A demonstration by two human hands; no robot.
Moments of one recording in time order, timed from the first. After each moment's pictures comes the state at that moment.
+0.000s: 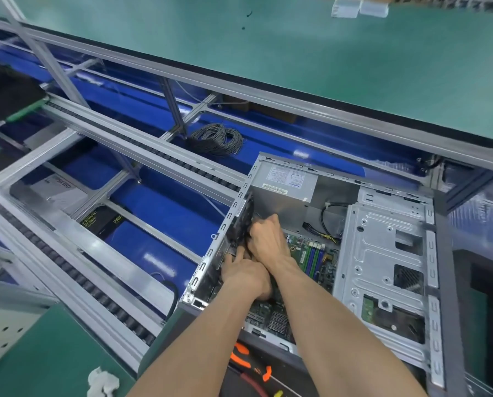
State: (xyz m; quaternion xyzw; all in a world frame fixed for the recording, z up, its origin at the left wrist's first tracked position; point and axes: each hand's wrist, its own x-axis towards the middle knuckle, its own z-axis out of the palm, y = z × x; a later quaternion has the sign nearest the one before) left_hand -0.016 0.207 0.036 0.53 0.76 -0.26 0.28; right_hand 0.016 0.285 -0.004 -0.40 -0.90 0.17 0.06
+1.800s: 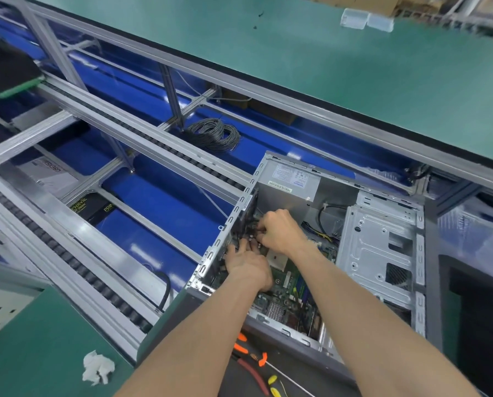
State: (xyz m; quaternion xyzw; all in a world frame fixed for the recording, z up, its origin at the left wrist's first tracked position) left_hand -0.018 0.201 0.033 0.54 0.76 -0.26 0.26; right_hand 0.035 0.294 0.040 -0.38 -0.90 0.19 -0.04
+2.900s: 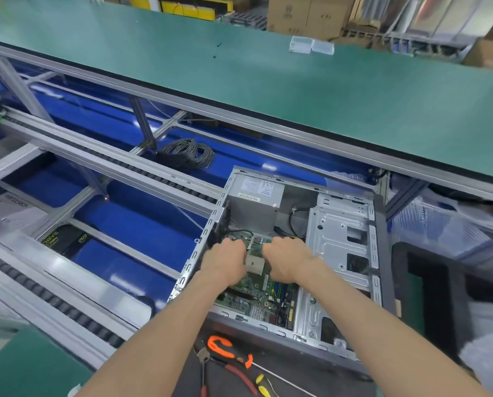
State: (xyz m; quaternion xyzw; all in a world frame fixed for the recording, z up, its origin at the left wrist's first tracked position) left_hand -0.035 0.199 0.064 0.59 0.78 -0.03 0.21; right_hand 0.105 0.263 0.088 -0.33 -0.92 0.04 -0.20
